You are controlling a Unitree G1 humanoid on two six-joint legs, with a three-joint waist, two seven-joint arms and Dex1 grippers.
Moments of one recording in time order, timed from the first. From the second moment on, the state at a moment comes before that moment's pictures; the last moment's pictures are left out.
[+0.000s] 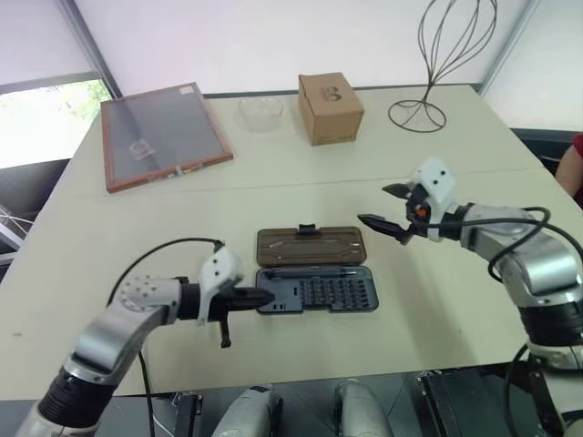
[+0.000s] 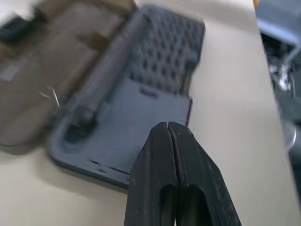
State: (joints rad) left arm -0.13 0.68 -0.20 -0.34 -0.33 0.46 -1.01; right arm -0.57 -0.76 0.08 -0.05 0.39 0.63 0.72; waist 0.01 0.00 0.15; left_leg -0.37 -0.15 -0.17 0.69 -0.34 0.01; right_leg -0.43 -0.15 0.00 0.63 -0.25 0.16
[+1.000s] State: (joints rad) left arm -0.04 0.70 -0.21 -0.31 -0.19 0.27 -0.91; right arm -0.99 -0.48 0.43 0.76 -0.05 0.28 1.15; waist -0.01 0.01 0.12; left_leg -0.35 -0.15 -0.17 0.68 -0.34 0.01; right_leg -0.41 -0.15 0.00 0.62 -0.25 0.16
